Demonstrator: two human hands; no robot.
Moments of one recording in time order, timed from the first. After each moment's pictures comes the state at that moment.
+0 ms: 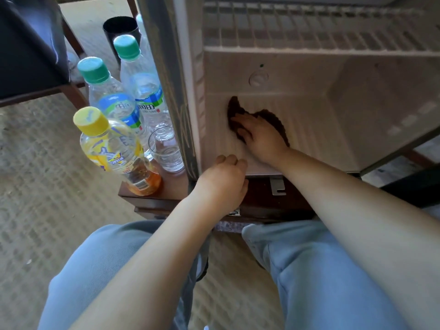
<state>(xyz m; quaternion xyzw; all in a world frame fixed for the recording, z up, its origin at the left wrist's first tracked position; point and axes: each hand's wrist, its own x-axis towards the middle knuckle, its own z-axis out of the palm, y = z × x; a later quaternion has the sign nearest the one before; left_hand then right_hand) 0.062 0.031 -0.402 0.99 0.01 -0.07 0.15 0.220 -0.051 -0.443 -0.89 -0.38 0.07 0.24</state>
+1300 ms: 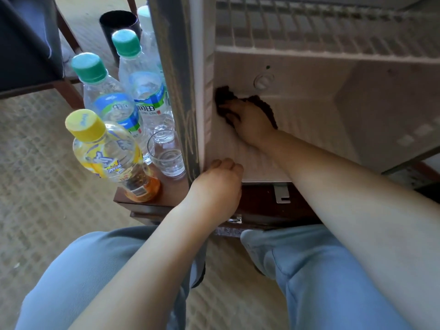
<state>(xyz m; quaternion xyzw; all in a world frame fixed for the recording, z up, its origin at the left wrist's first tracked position) 0.061 0.047 -0.406 0.98 0.03 -0.06 0.18 0.249 -0.003 -0.435 -0.88 -0.39 0.06 0.26</state>
